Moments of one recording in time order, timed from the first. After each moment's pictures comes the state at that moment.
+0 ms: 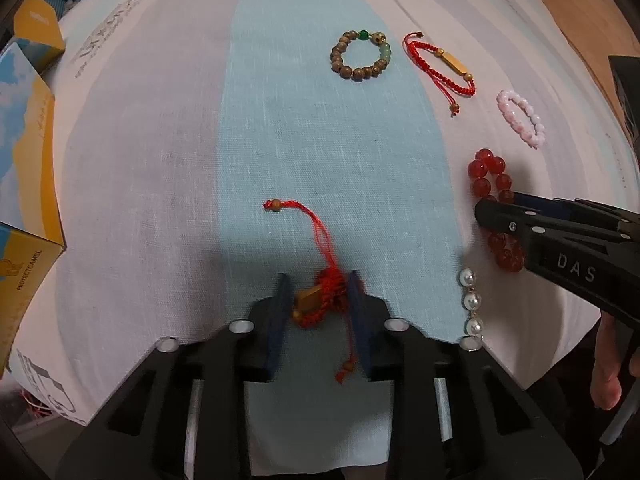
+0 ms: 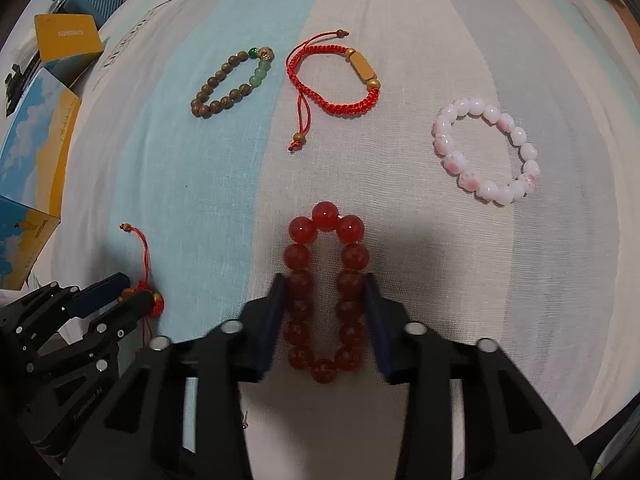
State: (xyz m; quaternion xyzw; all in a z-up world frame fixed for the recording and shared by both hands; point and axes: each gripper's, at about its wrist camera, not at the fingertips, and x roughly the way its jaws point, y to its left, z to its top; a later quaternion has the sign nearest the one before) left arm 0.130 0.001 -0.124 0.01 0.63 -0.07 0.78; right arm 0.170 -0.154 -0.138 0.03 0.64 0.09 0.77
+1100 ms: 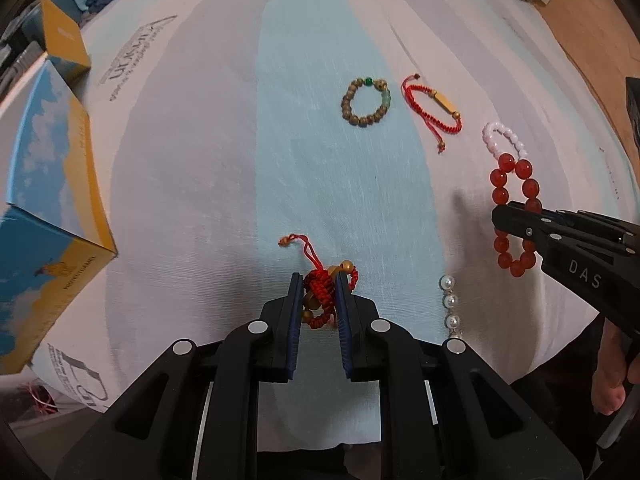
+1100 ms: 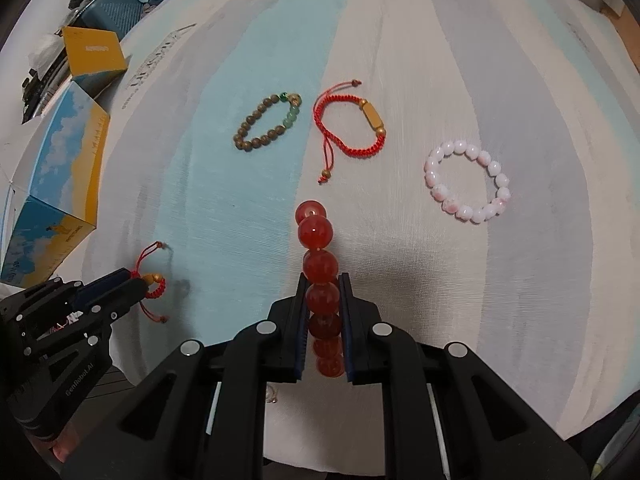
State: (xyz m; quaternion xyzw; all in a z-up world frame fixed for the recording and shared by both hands) left arm 0.124 0.012 -0.069 0.01 0.60 -0.06 0.80; right arm 0.152 -0.160 -0.085 0.04 0.60 0.10 0.79
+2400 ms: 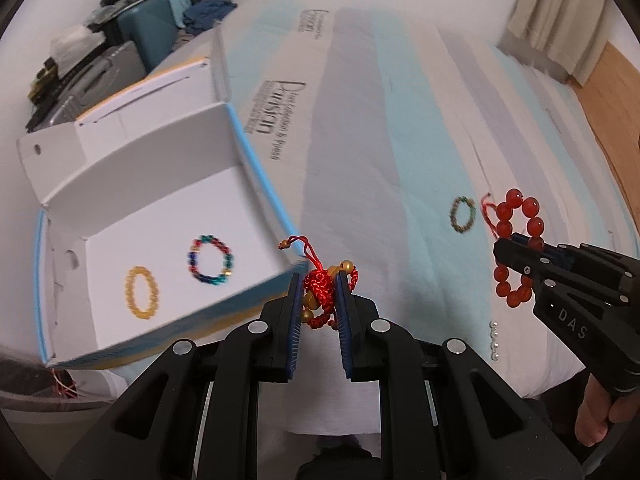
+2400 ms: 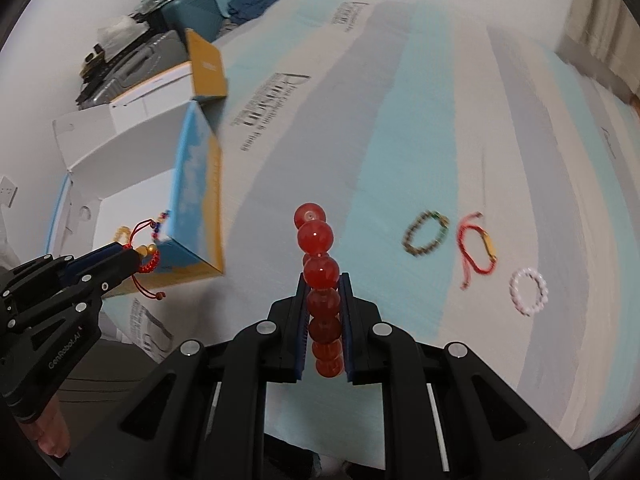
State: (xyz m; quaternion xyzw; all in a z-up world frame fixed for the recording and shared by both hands) left arm 0.099 0.167 0.060 -0.03 0.52 0.04 0.85; right arm 0.149 -0.007 0.039 -0.02 0.53 0.17 0.83
